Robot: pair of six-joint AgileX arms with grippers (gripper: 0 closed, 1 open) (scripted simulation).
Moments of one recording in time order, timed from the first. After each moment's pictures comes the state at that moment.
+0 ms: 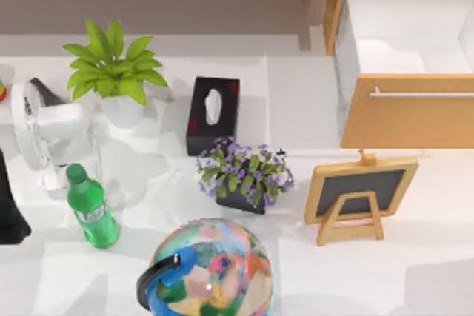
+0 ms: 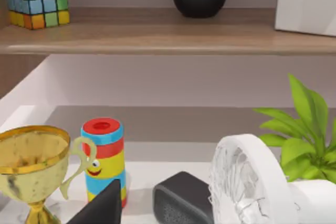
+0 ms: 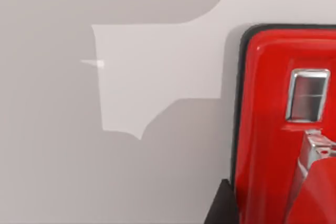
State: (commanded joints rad) left arm 0.00 0.00 0.00 0.00 0.00 0.00; right arm -0.21 1.35 0.53 -0.74 0.00 -0.33
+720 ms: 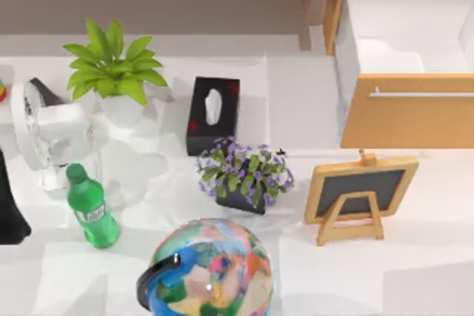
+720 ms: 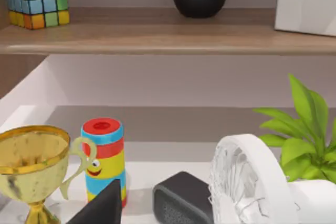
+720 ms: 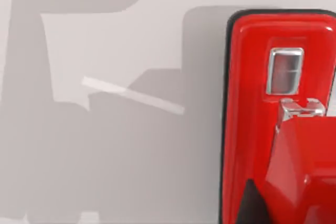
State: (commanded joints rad) left arm 0.00 0.00 0.00 0.00 0.00 0.00; right arm -0.21 1.28 0.61 -0.90 0.00 -0.33
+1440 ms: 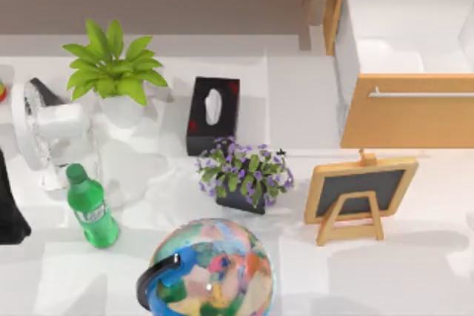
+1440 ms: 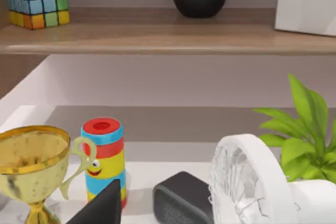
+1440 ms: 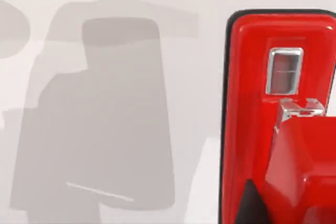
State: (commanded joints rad) left arm 0.00 0.00 0.00 0.00 0.00 0.00; right arm -0.21 1.30 0.82 -0.93 0.00 -0.31
